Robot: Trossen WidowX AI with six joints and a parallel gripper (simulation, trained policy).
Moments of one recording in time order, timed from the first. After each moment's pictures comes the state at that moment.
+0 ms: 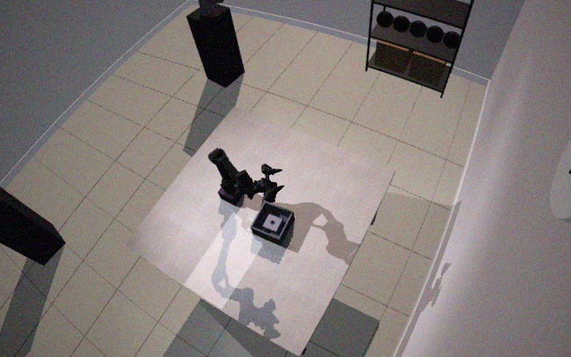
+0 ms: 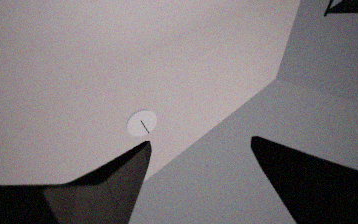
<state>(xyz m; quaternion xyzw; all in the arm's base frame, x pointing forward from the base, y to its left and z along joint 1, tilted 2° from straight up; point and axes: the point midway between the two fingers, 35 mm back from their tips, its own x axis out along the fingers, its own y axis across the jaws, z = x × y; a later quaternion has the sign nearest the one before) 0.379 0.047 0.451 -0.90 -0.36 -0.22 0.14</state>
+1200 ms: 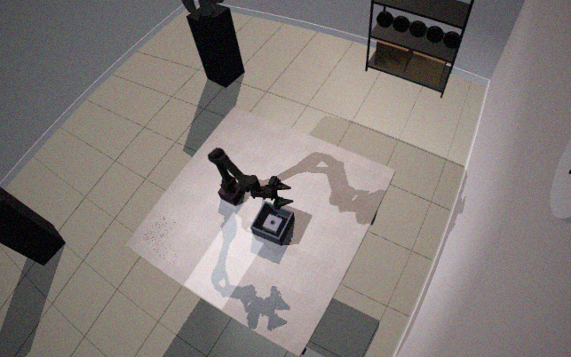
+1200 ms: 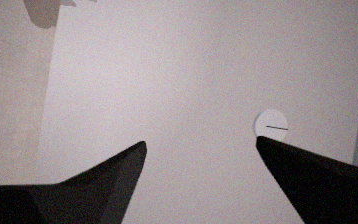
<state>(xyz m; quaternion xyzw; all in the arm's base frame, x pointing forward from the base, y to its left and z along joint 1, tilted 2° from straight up) 0.429 0.044 0.369 -0.76 -0.23 0.07 0.60</state>
